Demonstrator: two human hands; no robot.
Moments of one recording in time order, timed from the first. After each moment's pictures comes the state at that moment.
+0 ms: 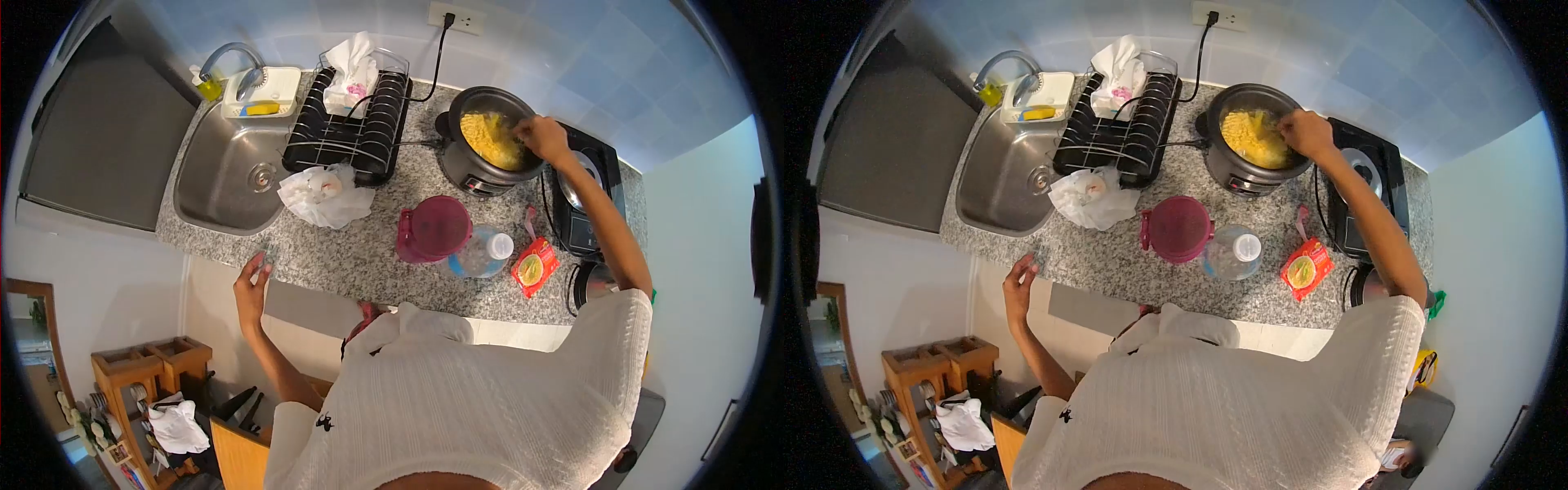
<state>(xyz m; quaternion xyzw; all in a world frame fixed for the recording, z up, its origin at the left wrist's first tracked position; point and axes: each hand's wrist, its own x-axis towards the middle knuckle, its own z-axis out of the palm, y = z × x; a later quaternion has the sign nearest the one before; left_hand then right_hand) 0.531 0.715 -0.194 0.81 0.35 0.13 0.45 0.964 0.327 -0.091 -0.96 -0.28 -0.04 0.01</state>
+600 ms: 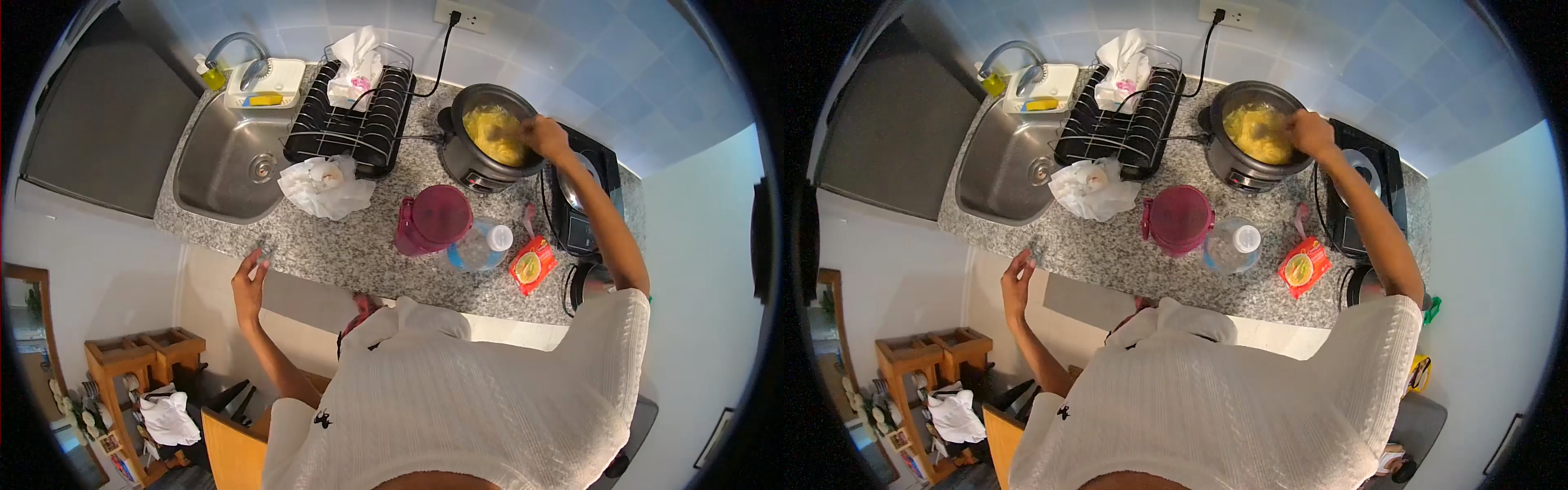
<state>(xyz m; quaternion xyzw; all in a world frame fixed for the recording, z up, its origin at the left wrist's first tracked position) 0.523 0.702 -0.187 0.79 0.38 0.14 0.46 0.967 0.326 -0.094 -0.97 -0.25 -0.02 0.00</state>
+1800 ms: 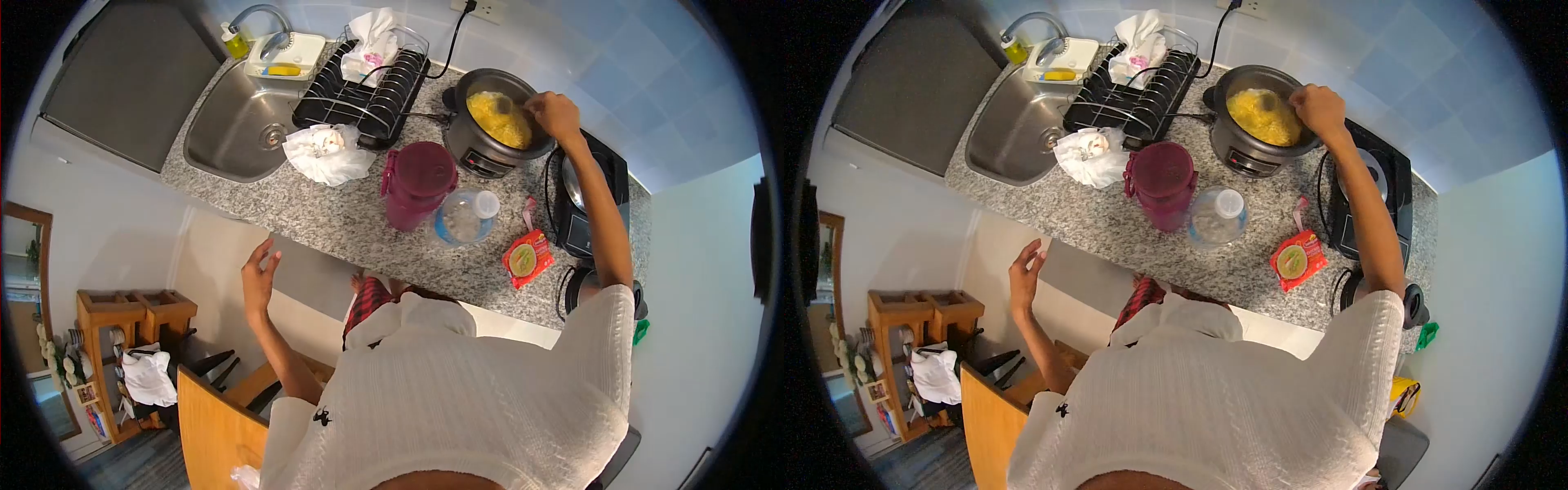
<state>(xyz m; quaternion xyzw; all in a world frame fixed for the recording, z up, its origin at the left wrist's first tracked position) 0.493 0.618 -0.182 0.79 0.42 0.13 0.43 0.972 0.318 -0.081 -0.93 -0.34 -0.11 0.03</state>
